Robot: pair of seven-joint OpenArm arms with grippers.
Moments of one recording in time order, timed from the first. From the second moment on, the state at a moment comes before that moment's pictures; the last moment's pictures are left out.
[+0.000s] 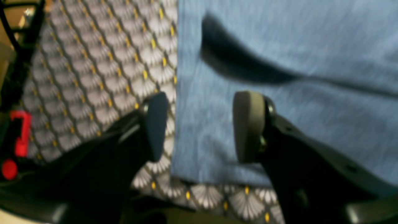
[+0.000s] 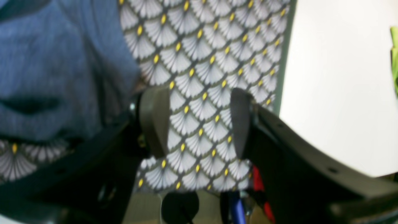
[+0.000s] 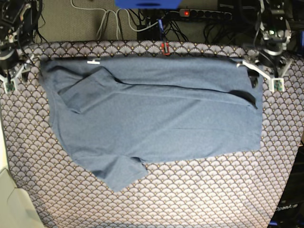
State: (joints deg) left arm 27.0 -14.3 -19.0 107.3 -11.5 -4.3 29.2; right arm -18.7 11.4 40.5 100.8 -9.7 40.0 -29.8
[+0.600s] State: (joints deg) left arm -4.4 -14.6 -19.1 80.3 -11.0 -4.5 28.6; right arm 18.2 19.1 12.8 73.0 -9.4 40.3 -39.4
